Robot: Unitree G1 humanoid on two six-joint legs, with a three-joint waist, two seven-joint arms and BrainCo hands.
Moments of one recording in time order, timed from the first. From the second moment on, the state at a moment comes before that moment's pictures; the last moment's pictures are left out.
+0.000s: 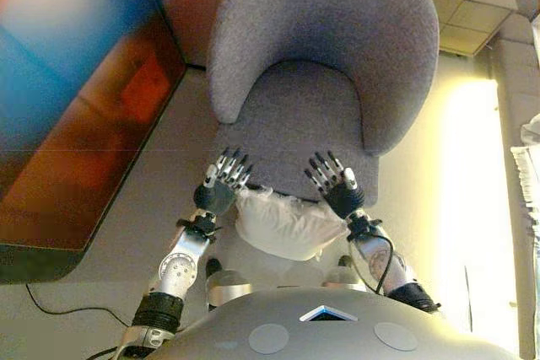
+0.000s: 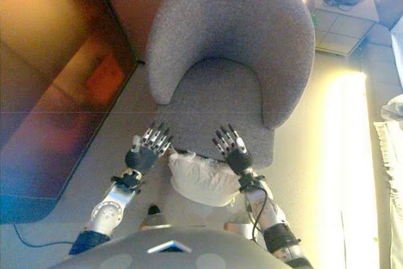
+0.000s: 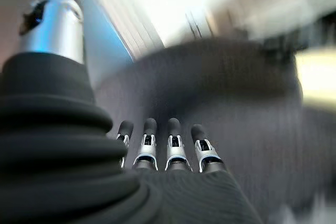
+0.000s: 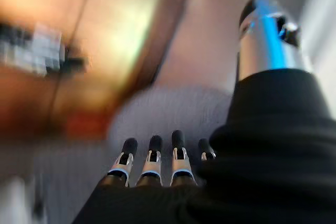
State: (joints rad) left arm 0.22 0.28 -0.14 0.27 -0.87 -0.01 -0.23; right arm 0.16 -0.23 0.25 0.39 0.86 -0.09 0.22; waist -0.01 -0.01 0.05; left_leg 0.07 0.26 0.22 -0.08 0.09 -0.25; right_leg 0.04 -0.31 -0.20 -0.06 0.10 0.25
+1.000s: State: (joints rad) left arm -0.47 0.43 -0.33 0.59 -0.56 -0.22 0.19; right arm -0.56 -0.47 0.25 0.83 0.58 -0.14 -0.18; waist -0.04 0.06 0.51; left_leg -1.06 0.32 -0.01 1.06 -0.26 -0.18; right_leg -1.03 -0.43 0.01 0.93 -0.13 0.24
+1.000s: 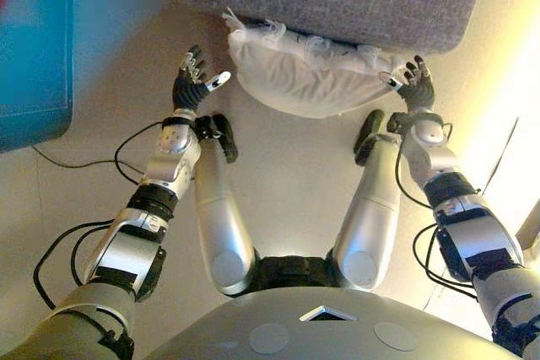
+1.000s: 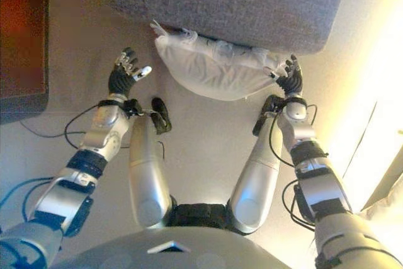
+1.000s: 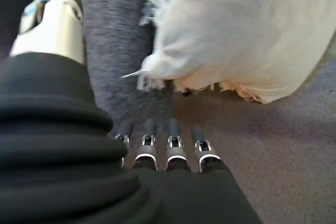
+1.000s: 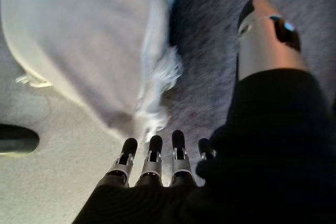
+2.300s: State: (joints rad) left arm -0.77 0.56 -0.40 0.86 -0.62 0.01 0.05; right arm -0.69 -0.64 0.48 0.93 0.35 -0.04 0.17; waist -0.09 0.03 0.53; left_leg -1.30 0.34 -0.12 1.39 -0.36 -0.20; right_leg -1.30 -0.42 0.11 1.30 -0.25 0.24
